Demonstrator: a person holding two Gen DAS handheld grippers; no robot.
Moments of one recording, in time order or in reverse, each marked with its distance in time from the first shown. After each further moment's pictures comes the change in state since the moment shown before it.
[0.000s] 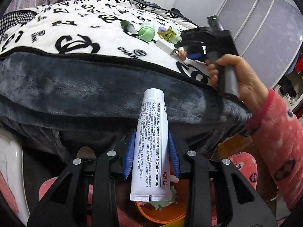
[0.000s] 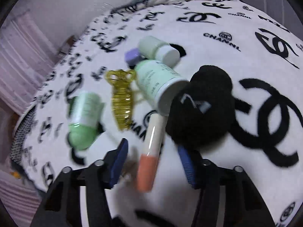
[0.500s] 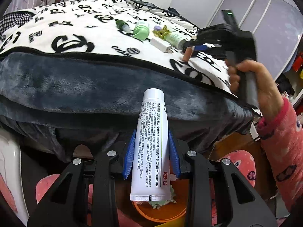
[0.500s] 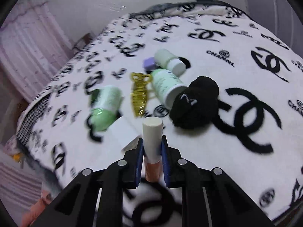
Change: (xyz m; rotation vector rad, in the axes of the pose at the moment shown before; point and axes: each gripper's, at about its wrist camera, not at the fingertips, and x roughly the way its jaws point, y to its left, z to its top) left arm -0.003 -0.014 -0.004 0.024 -0.002 -0.013; right arm -0.075 -0.002 -0.030 -0.120 -0.065 0.111
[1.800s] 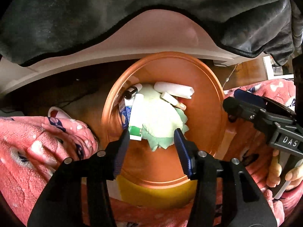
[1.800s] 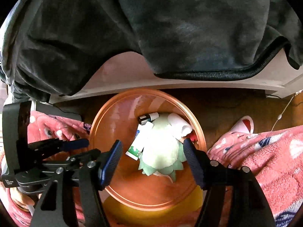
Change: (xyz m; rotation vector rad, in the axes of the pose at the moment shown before) left arm 0.188 -0.006 -0.145 -0.027 0.715 0.046; right arm 0.049 -0.113 -0.311 0.057 0.508 -0.030
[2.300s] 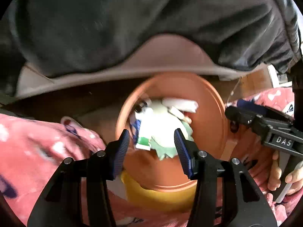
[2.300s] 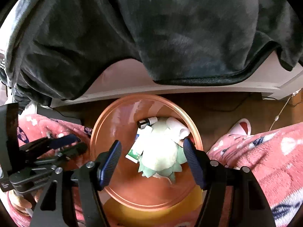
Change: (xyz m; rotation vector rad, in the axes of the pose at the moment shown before) left arm -0.039 -0.004 -0.003 -0.007 -0.152 0.088; right arm -0.016 0.001 0.001 0.007 -0.053 -0.011
